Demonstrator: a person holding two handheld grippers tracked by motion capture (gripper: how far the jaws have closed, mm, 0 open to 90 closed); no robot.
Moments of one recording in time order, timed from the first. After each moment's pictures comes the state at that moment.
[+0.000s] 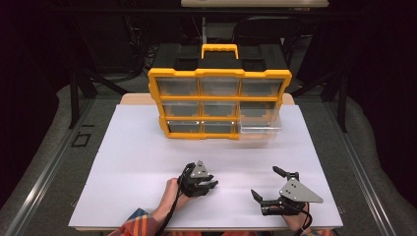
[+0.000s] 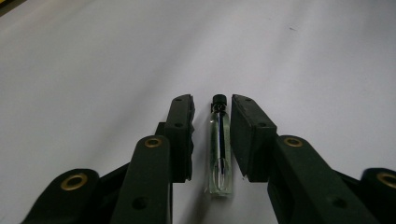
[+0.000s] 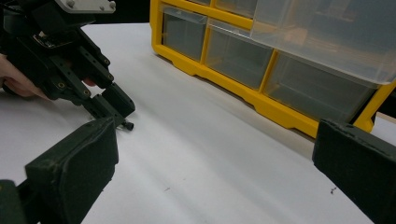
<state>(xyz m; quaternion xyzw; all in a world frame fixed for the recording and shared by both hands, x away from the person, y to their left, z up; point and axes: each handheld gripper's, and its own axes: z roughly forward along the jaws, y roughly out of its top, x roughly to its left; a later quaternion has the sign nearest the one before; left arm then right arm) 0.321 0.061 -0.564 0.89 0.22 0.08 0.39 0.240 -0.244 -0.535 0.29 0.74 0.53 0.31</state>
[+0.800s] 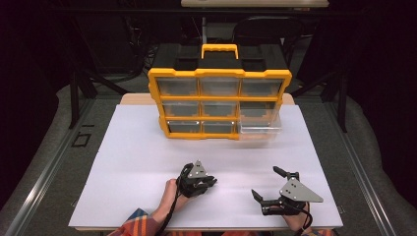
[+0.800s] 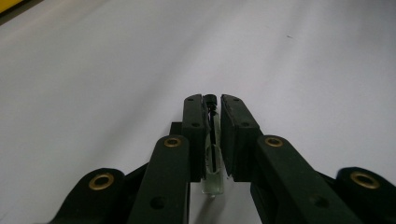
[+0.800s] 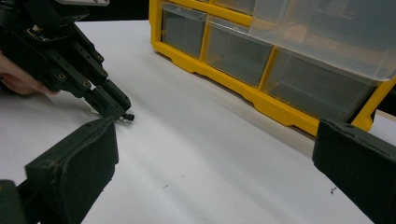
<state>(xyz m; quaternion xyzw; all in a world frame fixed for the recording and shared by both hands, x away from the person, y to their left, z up) 0.320 0.065 -0.563 0.88 0.23 0.08 0.41 0.241 -0.246 -0.535 0.29 0.74 0.52 0.31</state>
